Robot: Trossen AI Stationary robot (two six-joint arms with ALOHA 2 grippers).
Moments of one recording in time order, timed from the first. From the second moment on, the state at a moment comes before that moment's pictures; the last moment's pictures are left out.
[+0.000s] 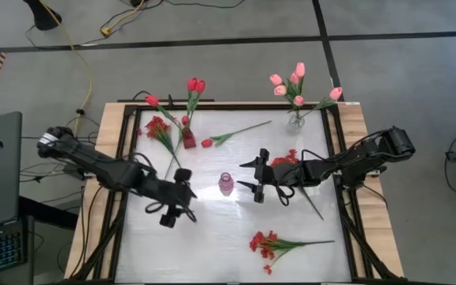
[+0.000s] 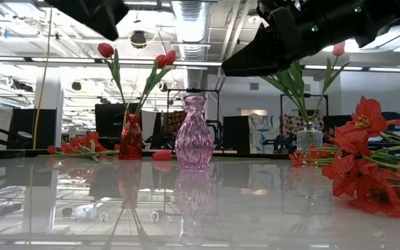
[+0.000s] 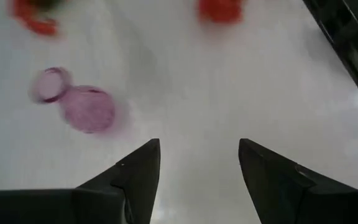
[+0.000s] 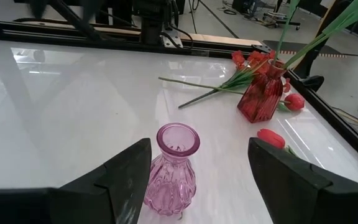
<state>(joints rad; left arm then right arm) -0.38 1.27 1.00 -0.59 -0.14 -0.06 0.17 1.46 0.67 0.47 0.37 -0.03</state>
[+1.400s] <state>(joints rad) -0.02 0.85 0.51 -0.02 -0.24 -0.22 0.17 1.46 0.67 0.47 0.37 -0.03</state>
